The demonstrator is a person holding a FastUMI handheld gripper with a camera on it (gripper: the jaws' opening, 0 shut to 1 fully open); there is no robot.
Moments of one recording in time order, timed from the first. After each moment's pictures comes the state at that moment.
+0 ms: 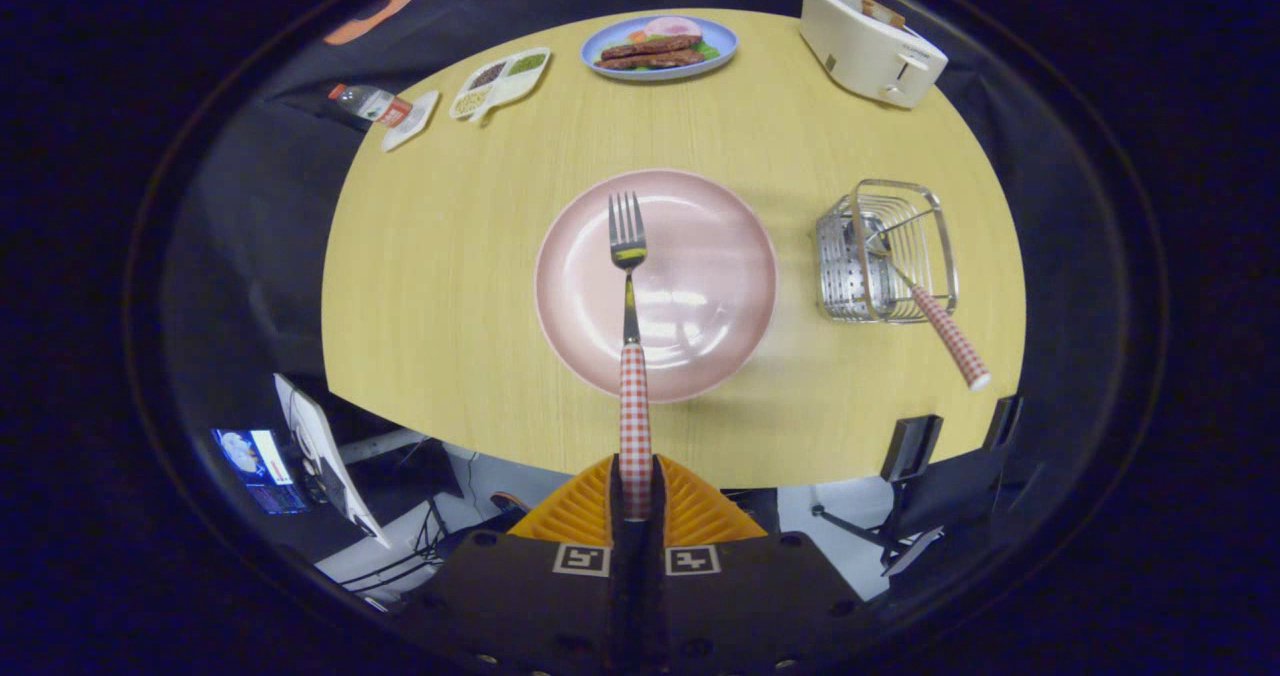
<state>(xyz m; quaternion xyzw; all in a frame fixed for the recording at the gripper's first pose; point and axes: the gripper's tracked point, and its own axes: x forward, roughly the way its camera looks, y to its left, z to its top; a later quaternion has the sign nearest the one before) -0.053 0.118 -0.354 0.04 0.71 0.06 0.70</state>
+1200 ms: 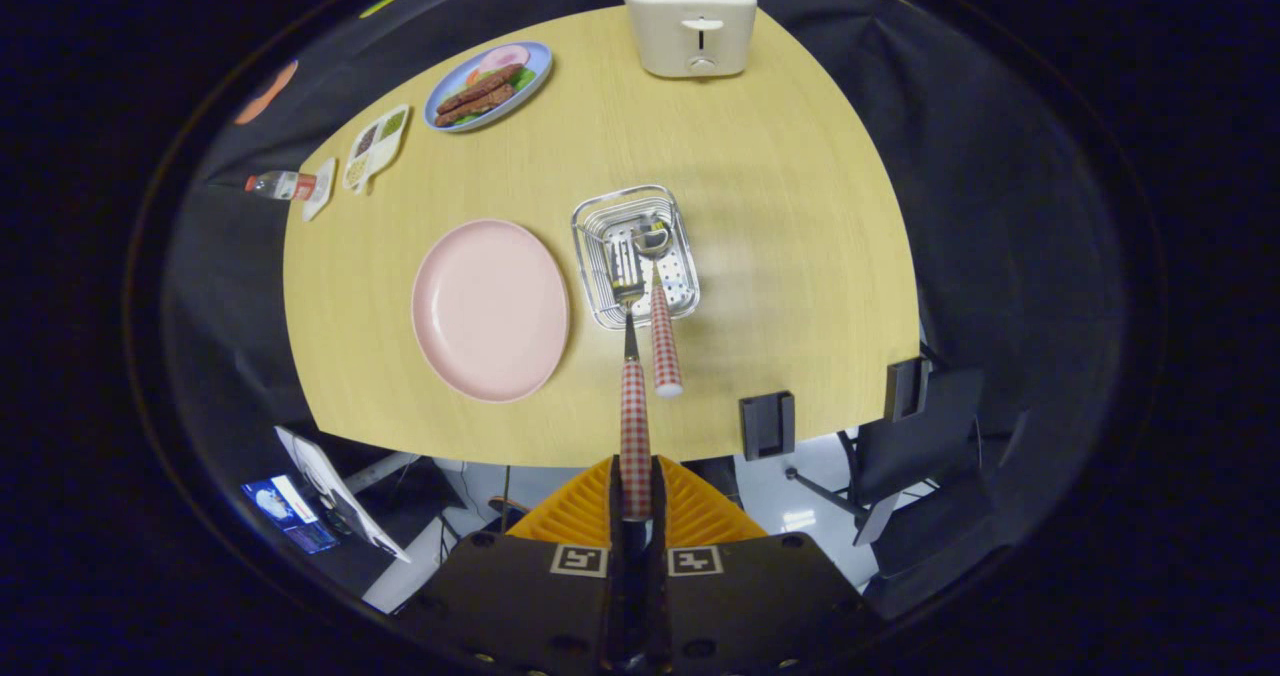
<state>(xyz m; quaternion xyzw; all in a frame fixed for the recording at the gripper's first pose) -0.046 -0.032 -0.317 0.08 0.74 -0.02 0.67</state>
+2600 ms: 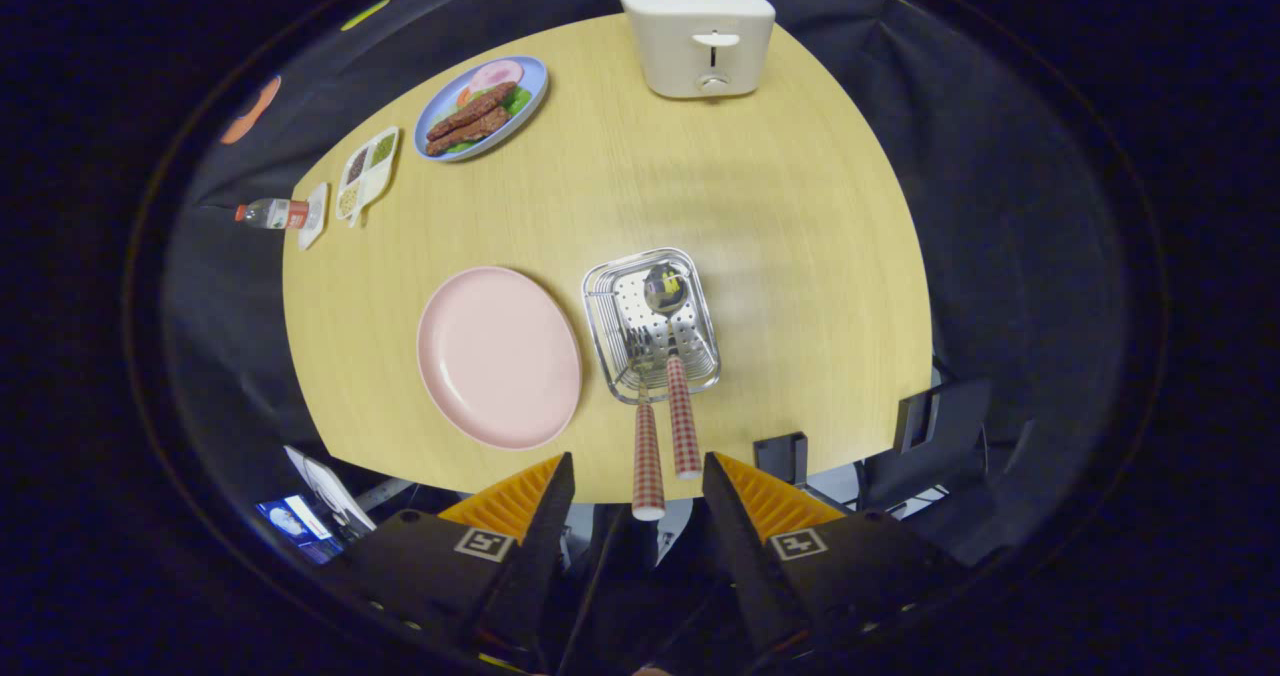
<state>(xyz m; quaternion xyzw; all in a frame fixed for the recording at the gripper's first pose) 0.003 -0.030 -0.321 0.10 0.72 -0.03 0.68</state>
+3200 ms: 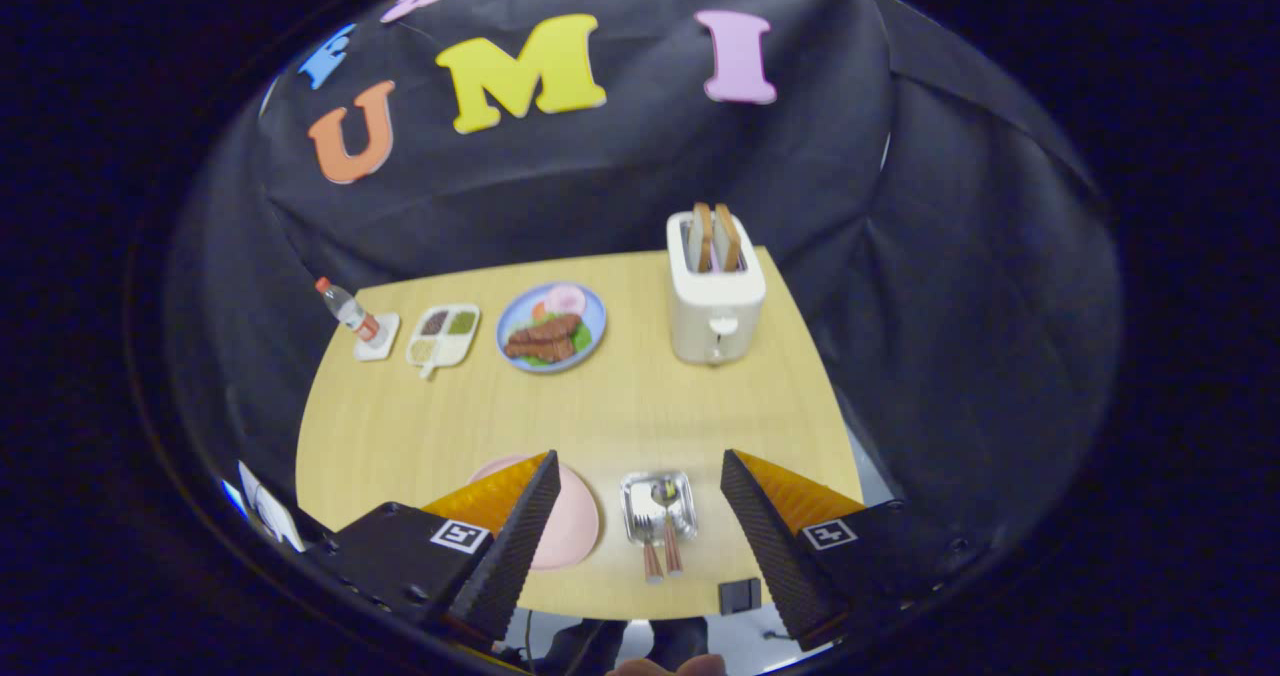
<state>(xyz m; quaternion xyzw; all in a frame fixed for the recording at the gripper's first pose) 0.085 -0.025 -0.168 0.01 0.37 -0.01 0.93</state>
